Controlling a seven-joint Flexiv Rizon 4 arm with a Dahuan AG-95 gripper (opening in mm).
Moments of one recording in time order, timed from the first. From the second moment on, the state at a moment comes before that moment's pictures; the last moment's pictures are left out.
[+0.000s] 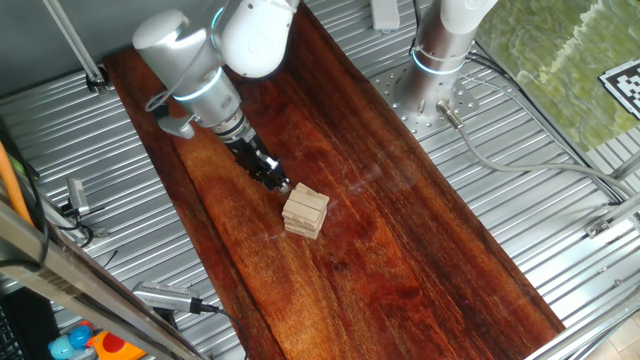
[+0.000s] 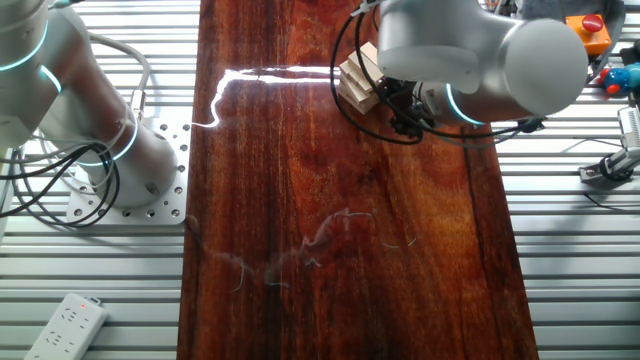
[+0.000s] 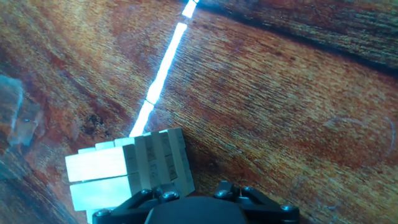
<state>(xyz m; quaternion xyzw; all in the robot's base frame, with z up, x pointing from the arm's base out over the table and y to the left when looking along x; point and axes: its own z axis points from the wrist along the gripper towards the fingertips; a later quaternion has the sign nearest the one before) 0.484 0.098 0.061 0.24 -0.94 -0.24 0.07</state>
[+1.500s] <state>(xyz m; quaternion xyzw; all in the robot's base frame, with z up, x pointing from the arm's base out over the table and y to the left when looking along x) 0.488 0.097 0.056 0.23 -0.94 -0.24 0.07</state>
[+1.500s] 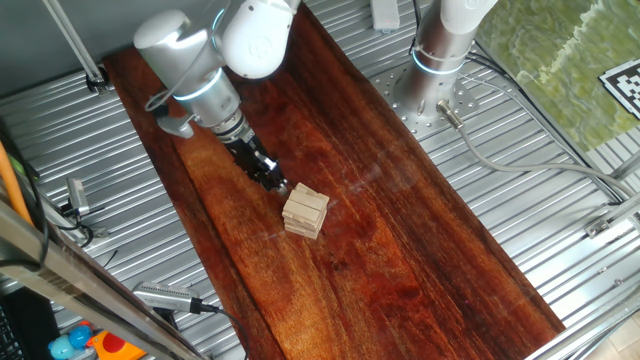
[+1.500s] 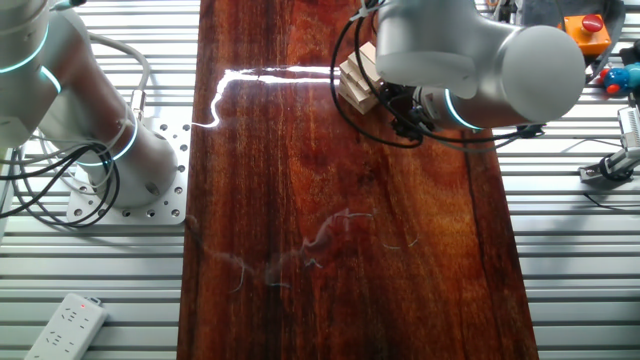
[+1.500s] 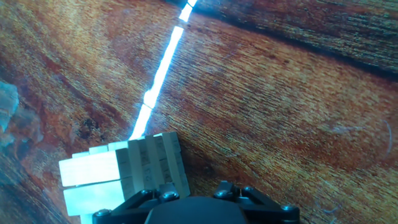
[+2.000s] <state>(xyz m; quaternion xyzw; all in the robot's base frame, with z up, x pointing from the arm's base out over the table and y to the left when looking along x) 0.479 0.095 0.052 0.22 -0.94 -0.24 0.07</state>
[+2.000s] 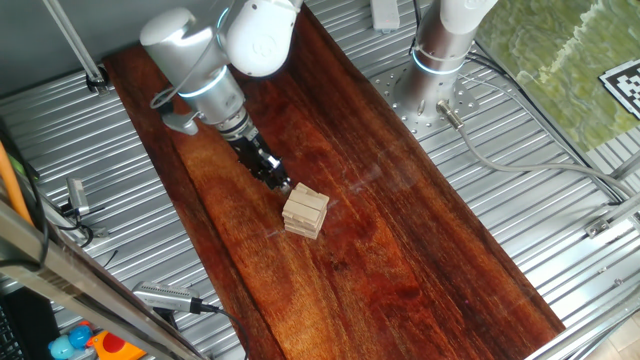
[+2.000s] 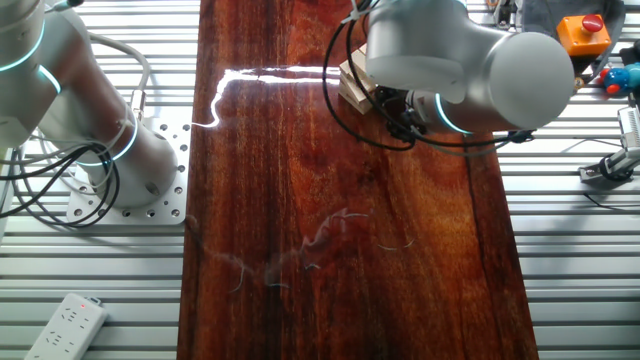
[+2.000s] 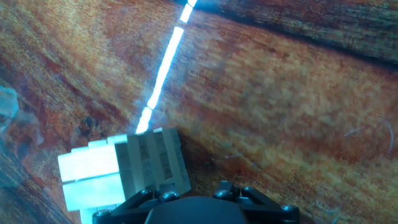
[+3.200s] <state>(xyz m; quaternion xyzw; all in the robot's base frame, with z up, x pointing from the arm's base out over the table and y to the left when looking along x) 0.463 0.086 0.049 0.22 -0.94 -0.25 0.06</state>
